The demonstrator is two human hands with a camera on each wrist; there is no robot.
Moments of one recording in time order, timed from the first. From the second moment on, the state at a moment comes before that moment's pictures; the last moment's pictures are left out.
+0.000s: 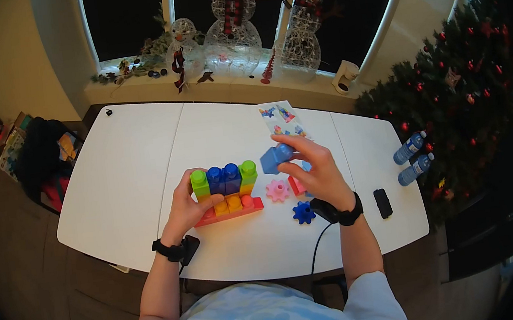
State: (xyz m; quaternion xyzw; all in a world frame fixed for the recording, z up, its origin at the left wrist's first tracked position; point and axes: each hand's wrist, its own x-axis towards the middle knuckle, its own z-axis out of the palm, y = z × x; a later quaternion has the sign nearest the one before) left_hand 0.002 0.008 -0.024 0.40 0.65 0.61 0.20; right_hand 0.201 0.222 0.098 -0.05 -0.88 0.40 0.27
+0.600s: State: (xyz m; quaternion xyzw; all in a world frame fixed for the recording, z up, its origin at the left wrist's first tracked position) left_hand 0.000 0.009 -0.003 0.38 0.62 0.67 0.18; right_hand 0.118 0.176 0.072 0.06 -0.94 0.25 0.23
